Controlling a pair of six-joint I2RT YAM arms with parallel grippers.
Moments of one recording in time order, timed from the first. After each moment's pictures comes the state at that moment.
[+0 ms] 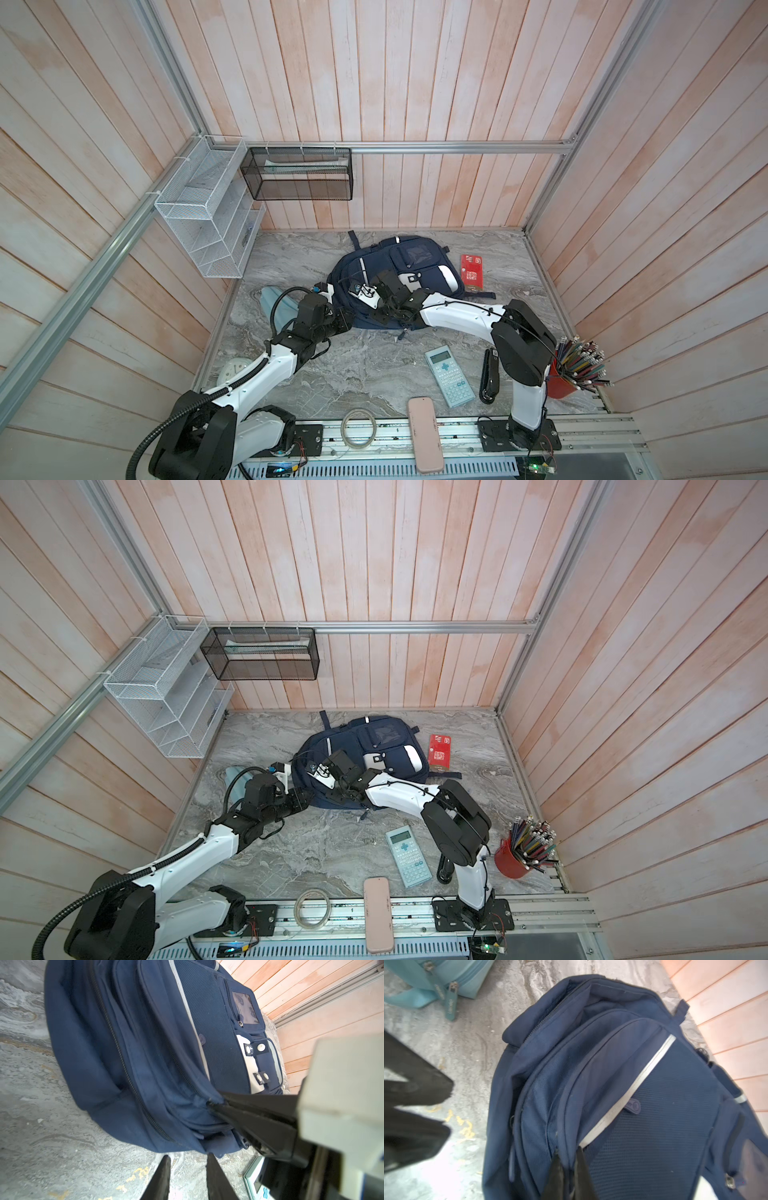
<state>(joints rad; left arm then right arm) -0.39 1.16 0.54 0.01 0.23 -0.67 0.91 1.92 1.37 -0.23 0.08 -0.36</state>
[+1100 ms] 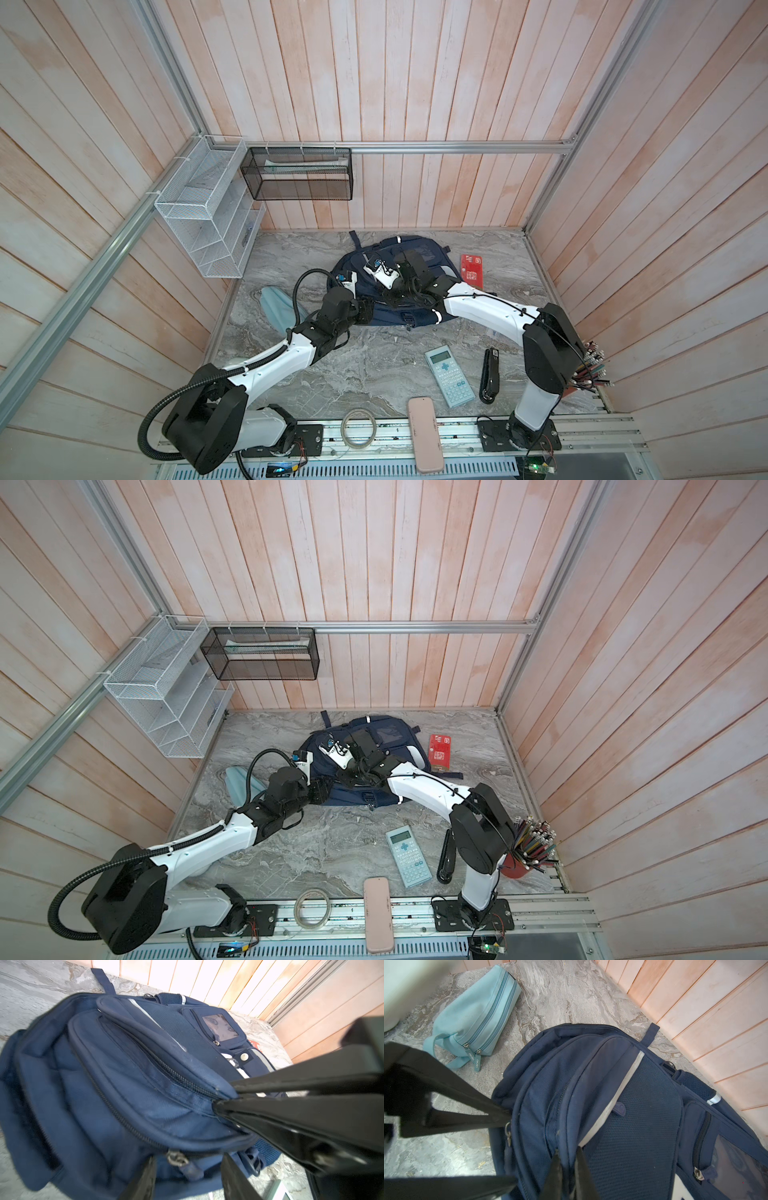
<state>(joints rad) -0.59 1.33 0.67 0.14 -0.03 -0.51 0.79 1.78 1.35 -0.22 -0.14 -0.25</state>
